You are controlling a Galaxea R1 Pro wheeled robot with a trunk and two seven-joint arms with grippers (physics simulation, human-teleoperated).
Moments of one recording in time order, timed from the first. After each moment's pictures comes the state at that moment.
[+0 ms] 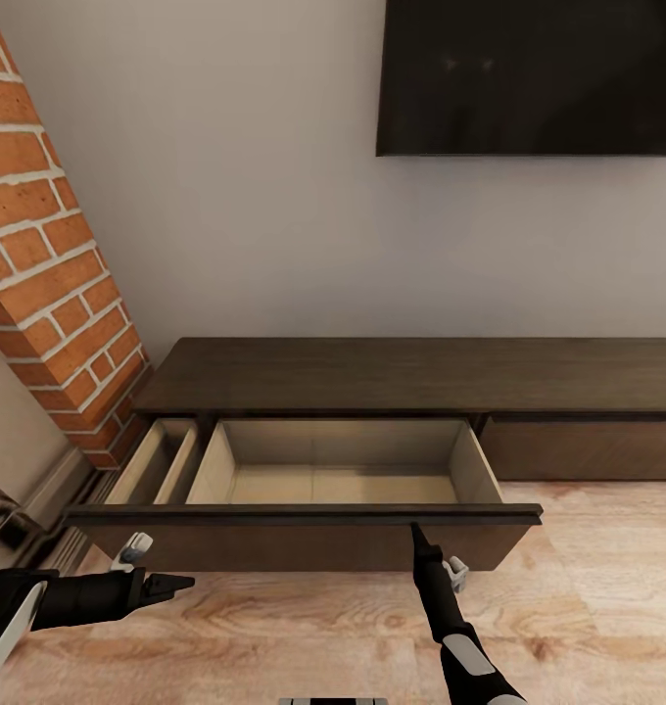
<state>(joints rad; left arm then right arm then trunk) -0.30 0.43 0.10 -1.13 0.24 1.04 -1.14 -0.53 0.17 -0.61 -0.31 -0.81 -0.02 0.90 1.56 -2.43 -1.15</state>
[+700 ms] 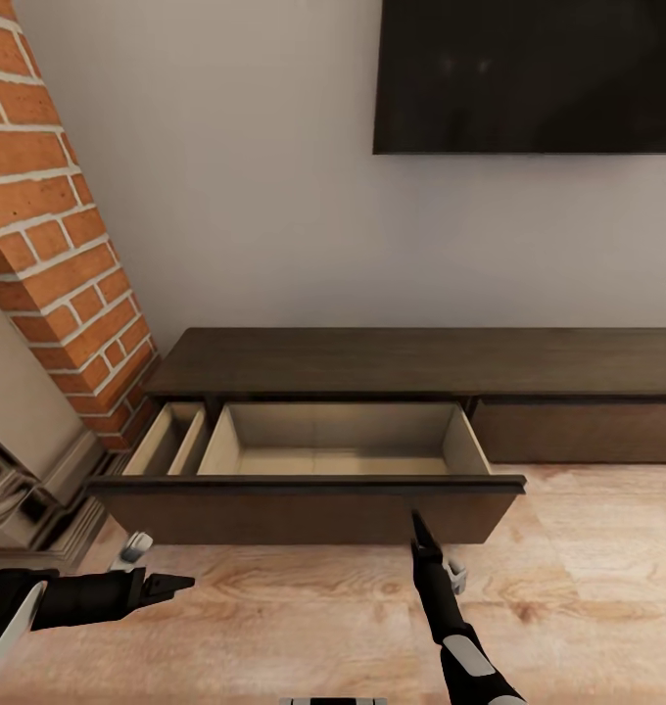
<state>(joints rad) -0.30 0.43 0.10 -1.14 0.24 1.04 -1.14 -0.53 0.17 -0.62 -0.31 -0.81 -0.02 0.89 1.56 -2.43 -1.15</state>
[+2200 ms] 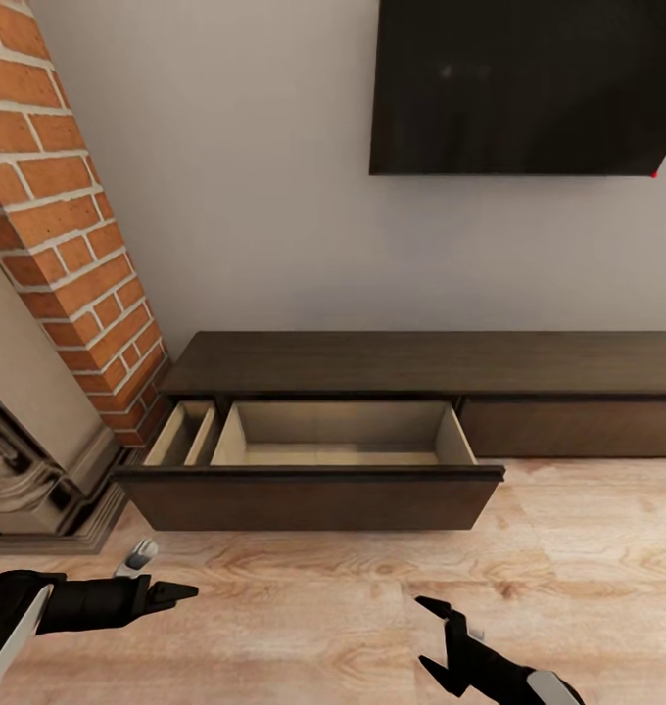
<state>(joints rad) -0.30 0.43 0.07 -1.13 0.23 1.04 -1.13 -0.45 -0.07 -0.47 -0.31 -0.81 0.84 0.48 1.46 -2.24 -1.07</state>
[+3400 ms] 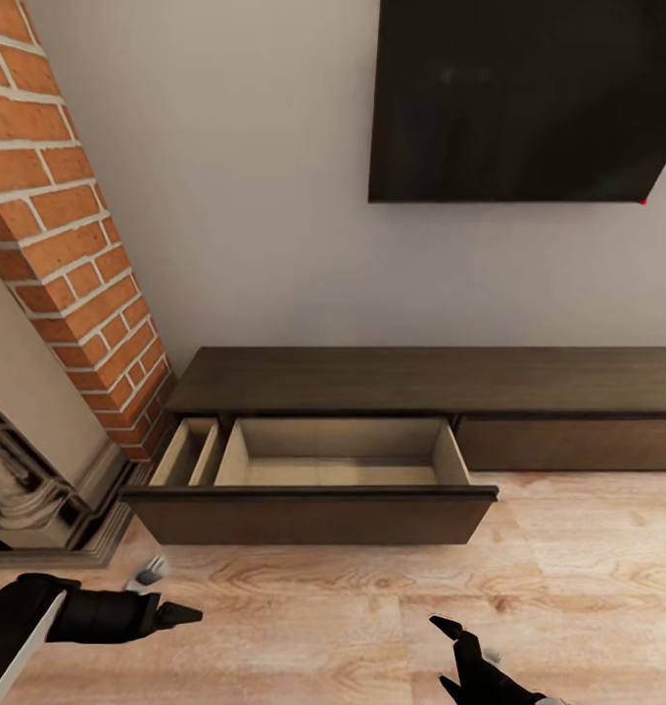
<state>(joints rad) -0.30 0.43 -0.01 -1.12 0.16 1.04 -1.09 -0.41 -0.07 -0.47 -0.27 -0.80 0.60 0.45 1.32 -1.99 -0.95</state>
